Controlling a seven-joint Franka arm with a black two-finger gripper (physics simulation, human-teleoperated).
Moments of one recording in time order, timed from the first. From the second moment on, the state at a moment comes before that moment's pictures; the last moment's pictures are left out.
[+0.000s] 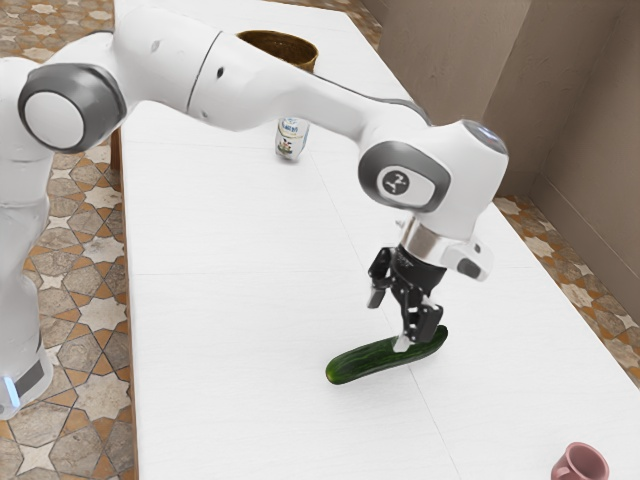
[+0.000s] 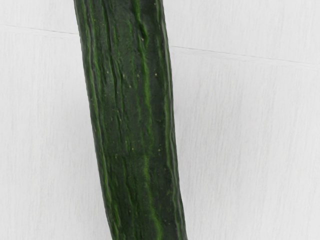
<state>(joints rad) -0.29 0.23 -0.12 -1.54 -0.06 1.68 -0.51</state>
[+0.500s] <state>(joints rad) -0.28 0.34 -0.11 -1.56 -0.07 1.78 -0.60</state>
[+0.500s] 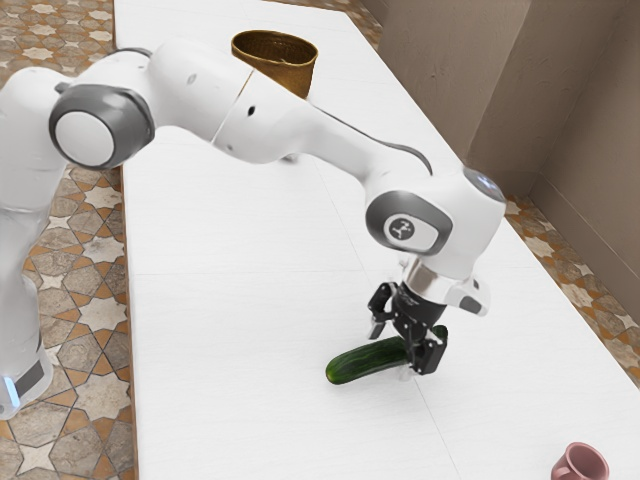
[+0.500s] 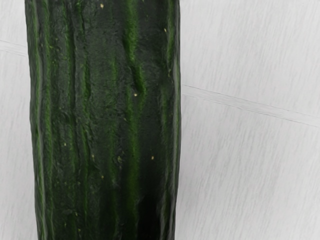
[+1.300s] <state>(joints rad) -0.28 0.38 -0.08 -1.56 0.01 1.89 -0.62</state>
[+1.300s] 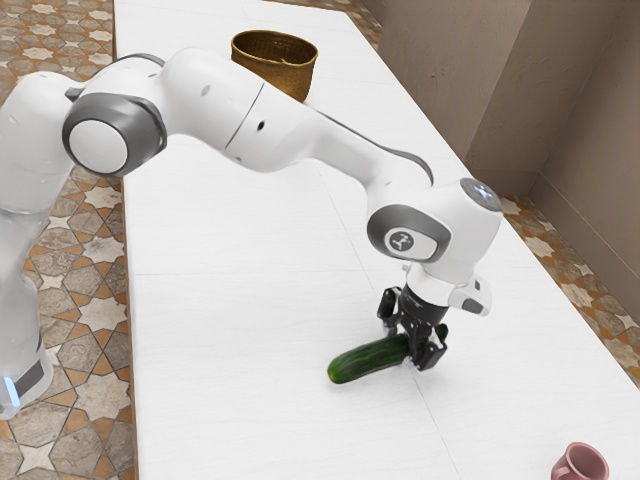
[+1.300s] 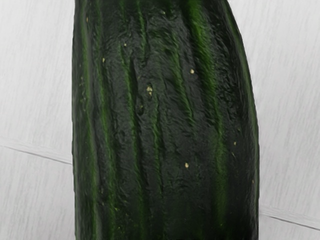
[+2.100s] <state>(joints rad) -0.24 0.29 -0.16 -0.98 0.19 1.71 -0.58</state>
